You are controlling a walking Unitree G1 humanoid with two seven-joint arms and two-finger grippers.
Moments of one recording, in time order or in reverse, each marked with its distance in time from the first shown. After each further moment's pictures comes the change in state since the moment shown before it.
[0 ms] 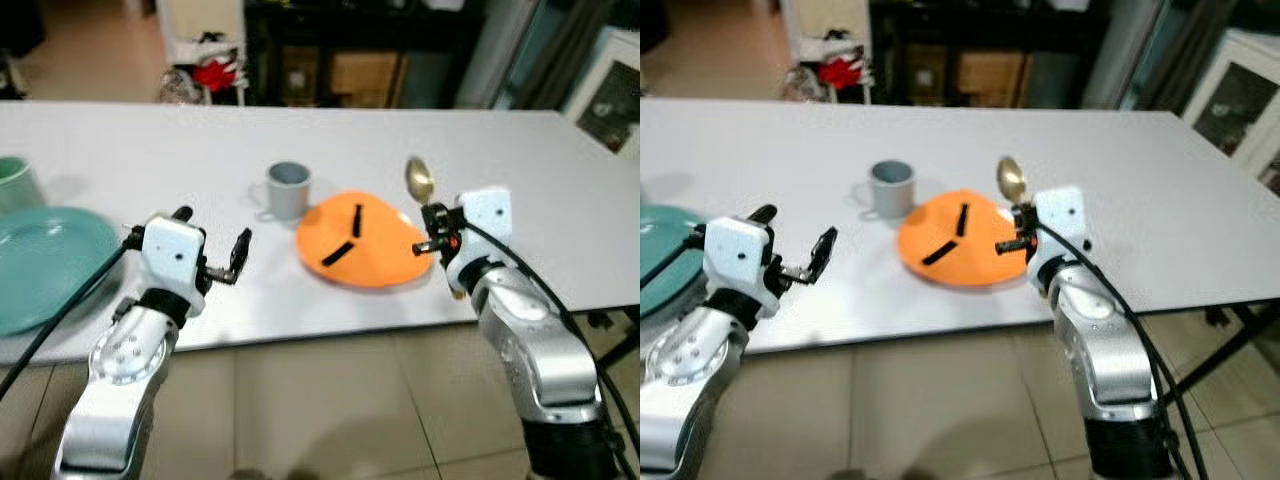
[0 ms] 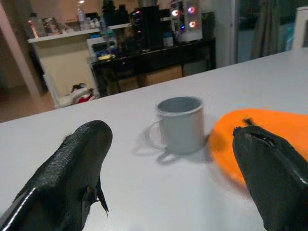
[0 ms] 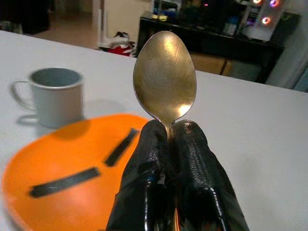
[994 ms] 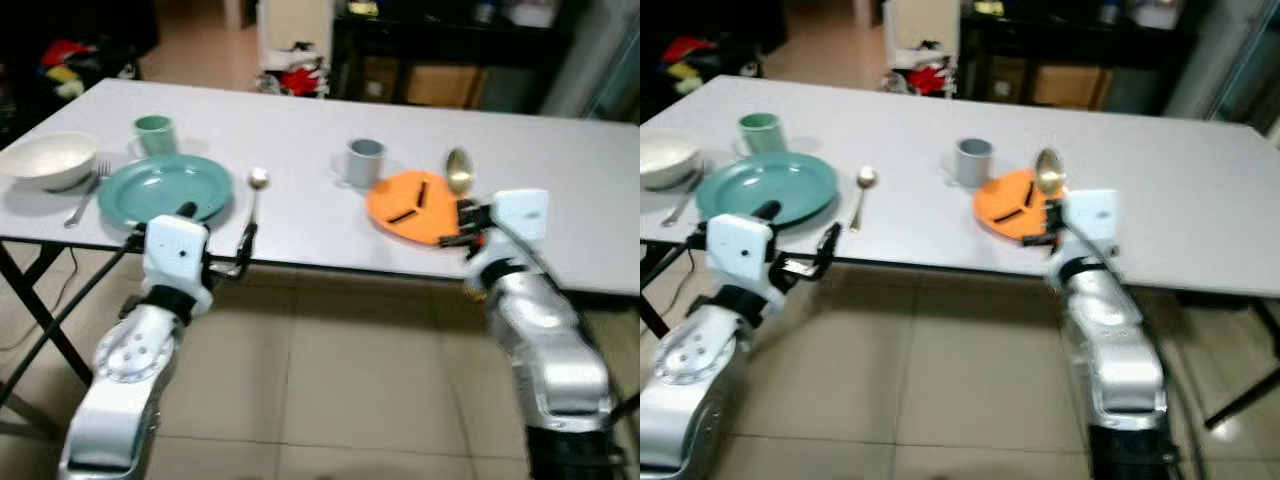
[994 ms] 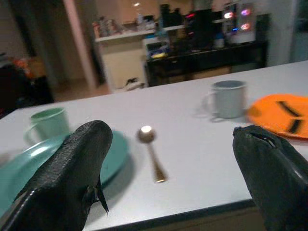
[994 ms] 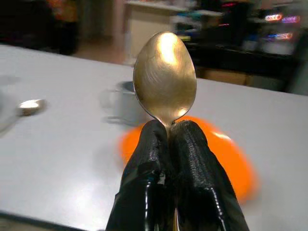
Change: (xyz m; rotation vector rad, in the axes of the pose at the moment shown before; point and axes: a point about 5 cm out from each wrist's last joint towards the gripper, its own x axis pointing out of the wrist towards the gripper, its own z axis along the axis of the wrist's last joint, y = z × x) left arm 0.000 0.004 0.003 -0.007 -0.015 0.030; right arm -0.005 -0.005 -0.002 0.064 -0.041 -0.128
